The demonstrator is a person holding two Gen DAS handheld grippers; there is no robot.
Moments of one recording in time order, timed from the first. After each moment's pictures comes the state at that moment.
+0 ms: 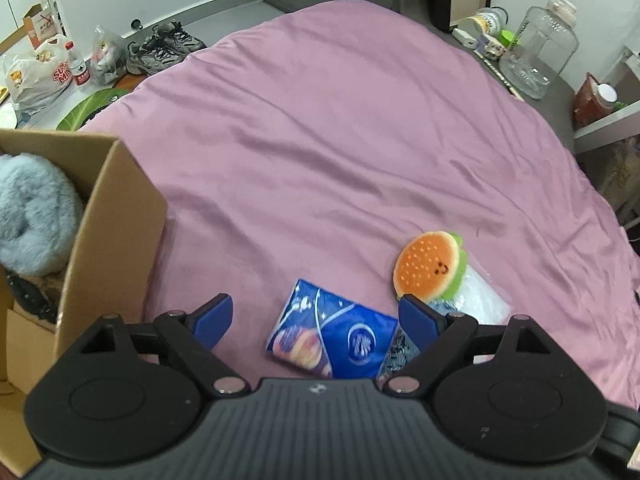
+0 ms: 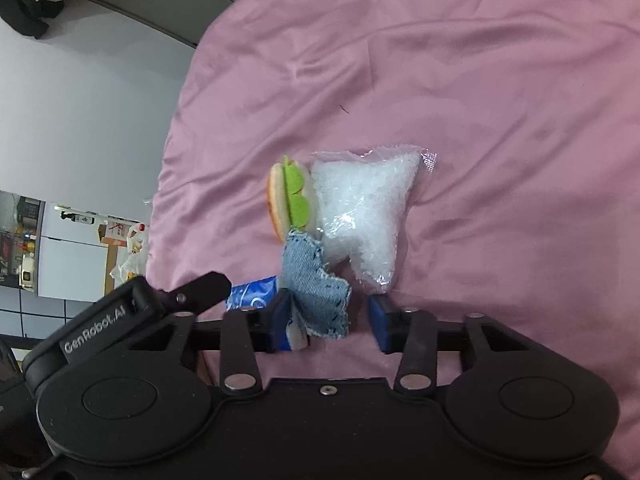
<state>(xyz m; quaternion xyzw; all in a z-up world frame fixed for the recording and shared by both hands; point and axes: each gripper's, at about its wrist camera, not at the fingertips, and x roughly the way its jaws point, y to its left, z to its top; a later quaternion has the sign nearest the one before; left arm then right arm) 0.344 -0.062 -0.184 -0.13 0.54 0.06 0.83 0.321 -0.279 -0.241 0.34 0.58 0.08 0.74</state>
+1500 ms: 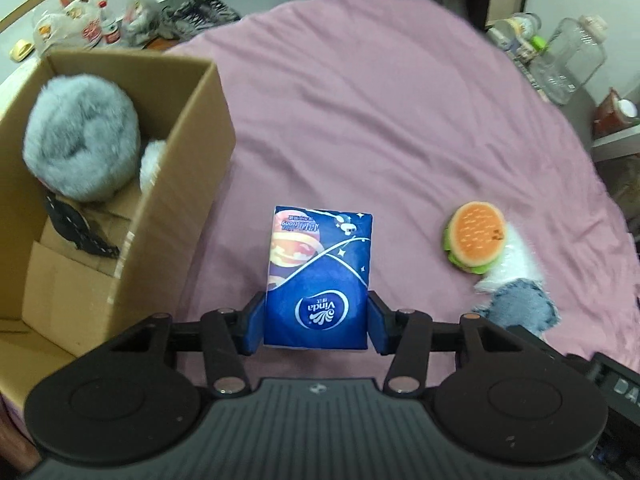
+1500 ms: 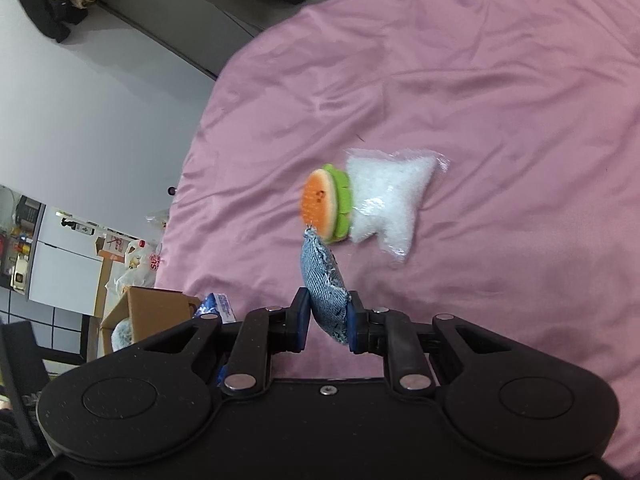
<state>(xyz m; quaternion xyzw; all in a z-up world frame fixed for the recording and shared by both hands) 0.298 -0.031 -0.177 -0.17 0.56 0.08 0.81 0.291 -0.275 -0.198 0.32 0.52 0.08 0.79</state>
